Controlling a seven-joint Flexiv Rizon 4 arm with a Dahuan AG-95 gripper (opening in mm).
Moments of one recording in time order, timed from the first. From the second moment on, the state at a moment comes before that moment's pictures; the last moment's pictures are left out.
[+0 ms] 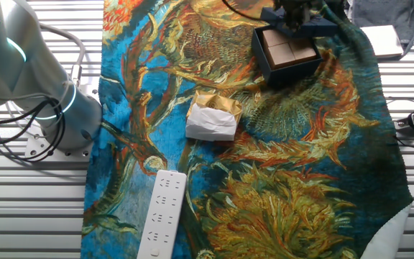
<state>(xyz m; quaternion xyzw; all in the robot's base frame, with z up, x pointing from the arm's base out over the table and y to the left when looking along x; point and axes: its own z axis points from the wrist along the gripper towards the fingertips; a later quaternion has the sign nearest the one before) 0.548 0.230 0.159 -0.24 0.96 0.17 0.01</state>
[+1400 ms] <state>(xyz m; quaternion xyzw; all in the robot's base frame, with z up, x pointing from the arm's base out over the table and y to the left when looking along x) 0.574 0.264 0.157 -0.23 0.96 0.16 0.02</state>
